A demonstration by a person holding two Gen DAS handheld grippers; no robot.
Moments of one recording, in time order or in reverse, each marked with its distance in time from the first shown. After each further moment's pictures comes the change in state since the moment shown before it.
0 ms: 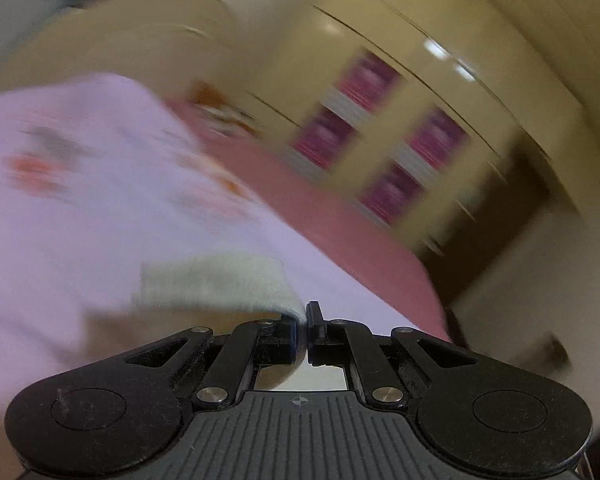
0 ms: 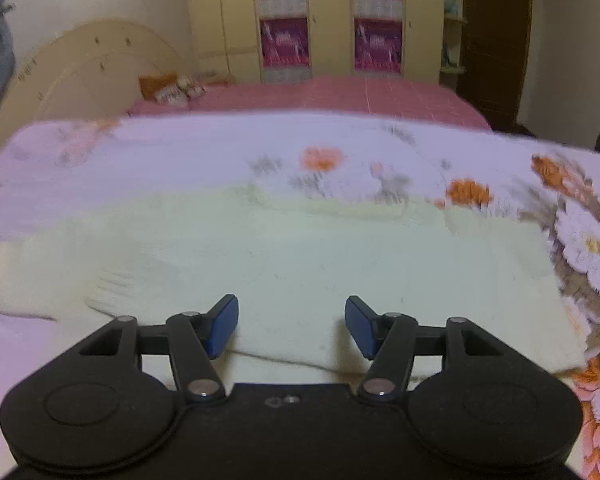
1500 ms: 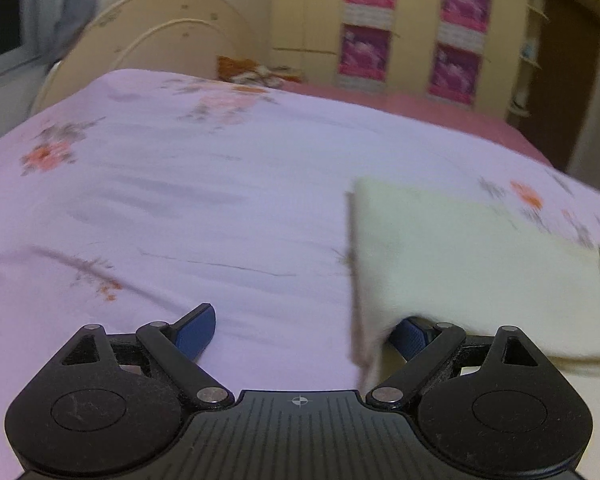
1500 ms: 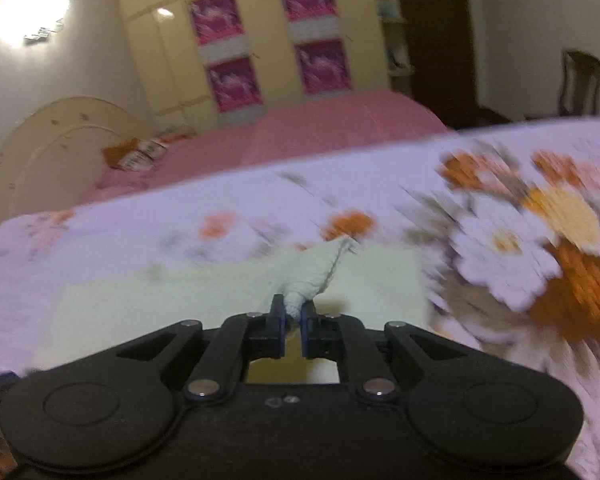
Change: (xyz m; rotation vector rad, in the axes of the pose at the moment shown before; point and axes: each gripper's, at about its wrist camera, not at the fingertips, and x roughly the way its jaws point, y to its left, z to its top) left arm 0.032 -0.055 -0.117 0.352 0.131 0.433; right arm -0.059 -0.129 0.005 0.241 -0.127 -0.026
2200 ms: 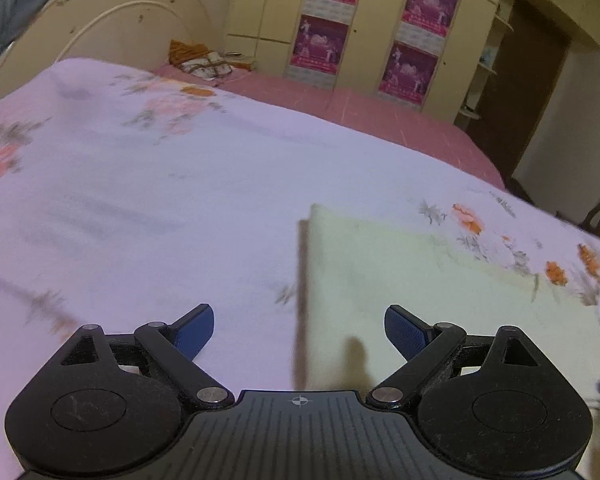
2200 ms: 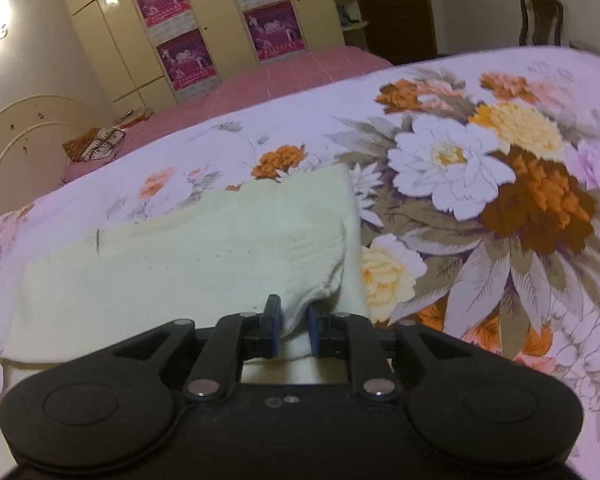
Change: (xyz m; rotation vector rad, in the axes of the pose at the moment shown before) left arm 0.009 -0.009 0.038 0.011 0.060 -0.197; right arm 0.010 -0.030 -0.025 0.099 0.079 -0.046
